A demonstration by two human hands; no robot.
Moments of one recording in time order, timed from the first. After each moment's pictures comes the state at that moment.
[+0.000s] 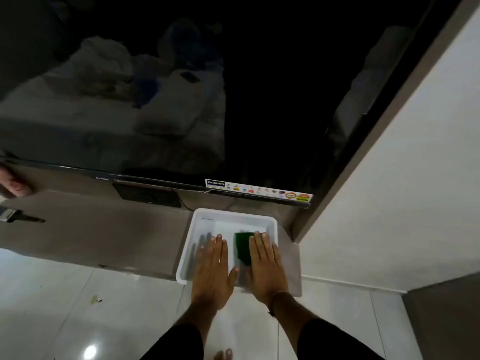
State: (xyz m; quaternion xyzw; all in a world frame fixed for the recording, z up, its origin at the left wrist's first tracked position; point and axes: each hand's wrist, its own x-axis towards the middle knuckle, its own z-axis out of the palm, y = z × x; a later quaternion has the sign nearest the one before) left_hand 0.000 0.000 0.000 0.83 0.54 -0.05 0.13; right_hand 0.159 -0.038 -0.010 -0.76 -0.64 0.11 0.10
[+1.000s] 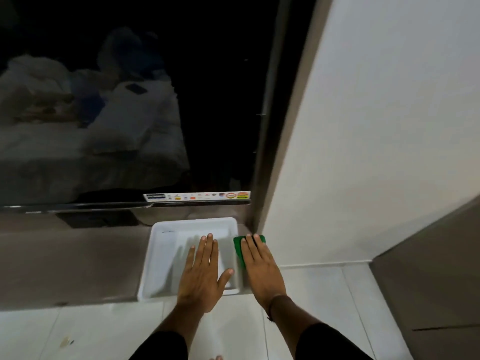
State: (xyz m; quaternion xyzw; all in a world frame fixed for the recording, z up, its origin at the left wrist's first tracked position) left_hand 0.059 -0.016 0.031 0.90 0.42 -0.01 0.13; right_hand 0.223 -0.100 0.032 -0.79 -0.61 0.05 0.10
